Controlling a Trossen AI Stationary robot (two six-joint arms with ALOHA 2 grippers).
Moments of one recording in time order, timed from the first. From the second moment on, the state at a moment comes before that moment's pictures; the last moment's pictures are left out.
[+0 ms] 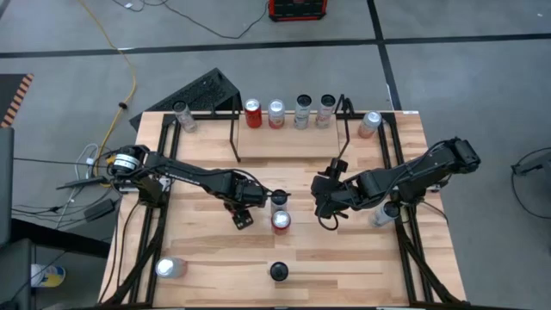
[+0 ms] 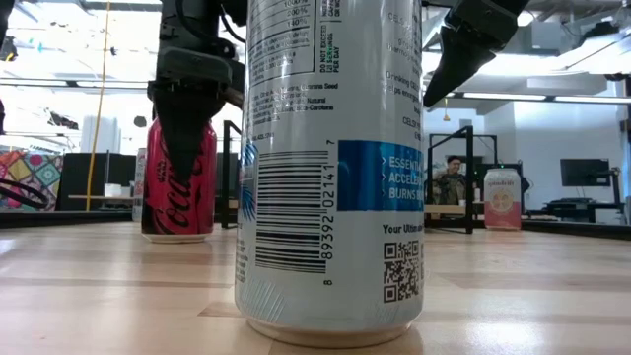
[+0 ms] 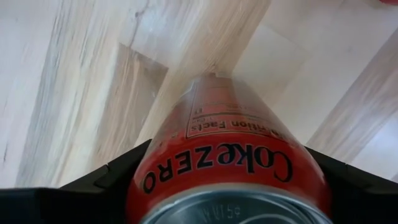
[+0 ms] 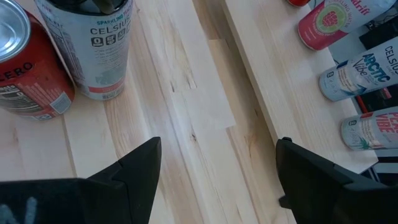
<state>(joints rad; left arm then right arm) -0.12 1.73 1.24 -0.95 -0.03 -0.63 0.30 1.45 1.15 -0.83 0.65 0.38</state>
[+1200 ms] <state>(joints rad) 0.50 1.76 1.81 -1.03 0.05 0.22 0.30 1.45 1.15 -0.80 0.65 0.39</state>
